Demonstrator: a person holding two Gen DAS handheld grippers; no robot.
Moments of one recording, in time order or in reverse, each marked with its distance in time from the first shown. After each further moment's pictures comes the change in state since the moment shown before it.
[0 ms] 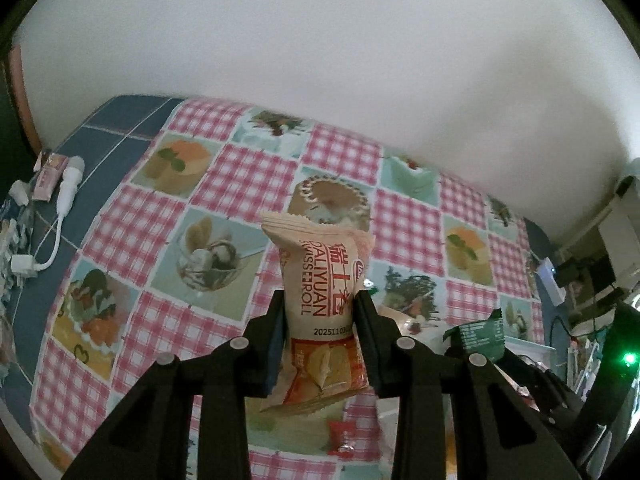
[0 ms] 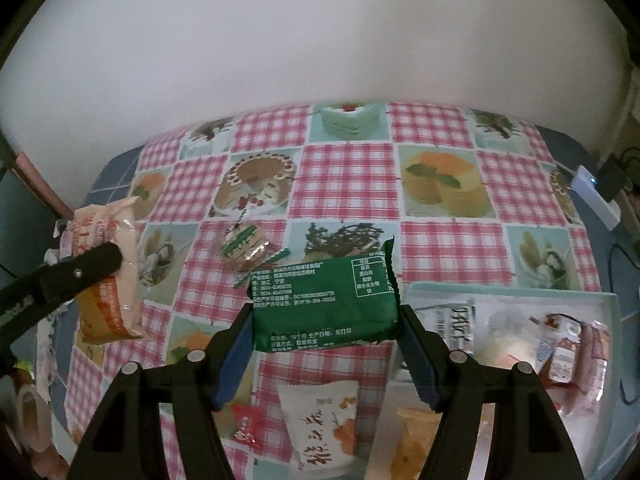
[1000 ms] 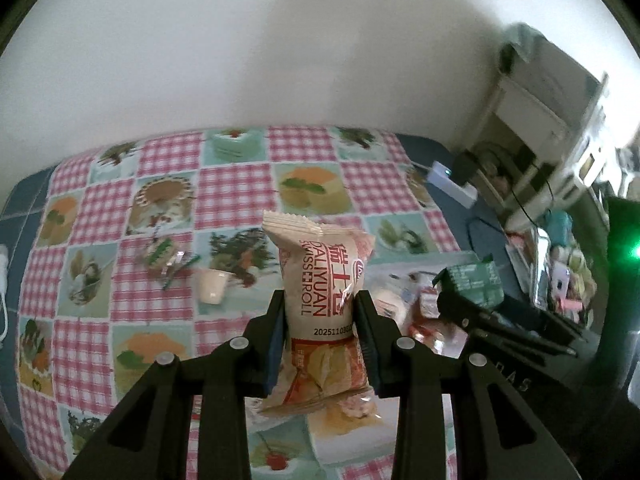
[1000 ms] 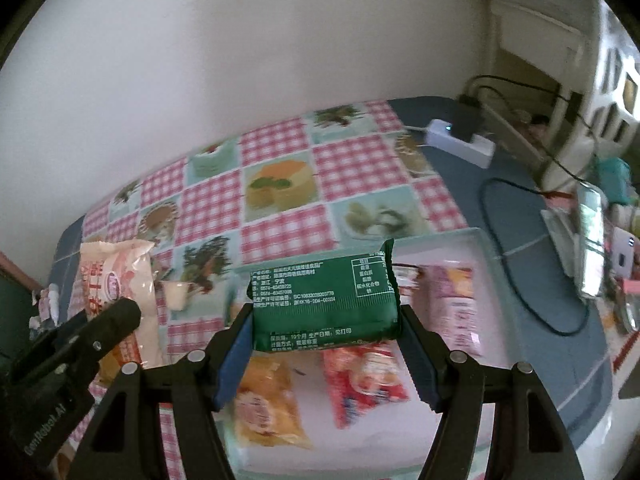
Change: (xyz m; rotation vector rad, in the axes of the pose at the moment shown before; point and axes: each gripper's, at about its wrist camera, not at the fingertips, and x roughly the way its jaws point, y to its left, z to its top) left arm -0.026 -0.168 -0.072 0.386 0.059 -0.191; right arm -0.093 -0.142 -0.045 0.271 -0.067 -0.157
